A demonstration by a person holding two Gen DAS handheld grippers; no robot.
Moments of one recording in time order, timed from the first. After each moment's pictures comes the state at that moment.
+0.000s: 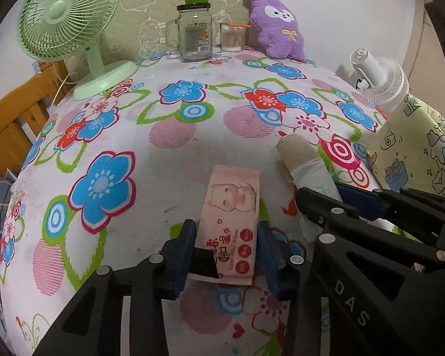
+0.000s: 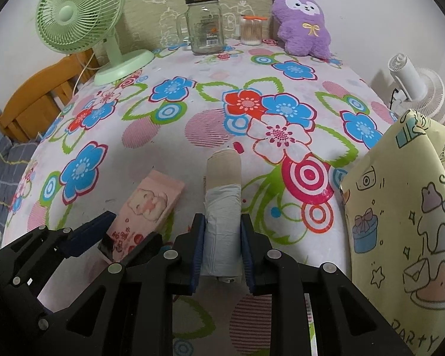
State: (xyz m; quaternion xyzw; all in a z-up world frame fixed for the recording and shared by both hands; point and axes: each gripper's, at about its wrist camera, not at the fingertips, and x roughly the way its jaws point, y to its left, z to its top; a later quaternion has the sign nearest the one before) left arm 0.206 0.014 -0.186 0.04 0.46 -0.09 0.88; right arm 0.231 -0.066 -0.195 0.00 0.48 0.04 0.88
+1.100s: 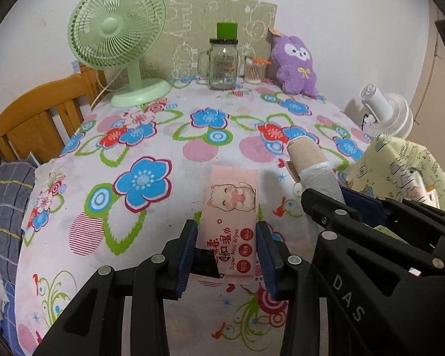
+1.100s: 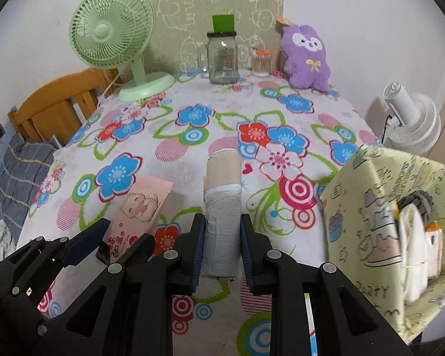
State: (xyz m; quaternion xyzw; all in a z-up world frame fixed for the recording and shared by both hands) left arm 0.156 0.023 -0.135 -0.01 0.41 -0.04 0.91; right arm 0.186 -0.057 -0.142 -0.02 0.43 0.06 0.90
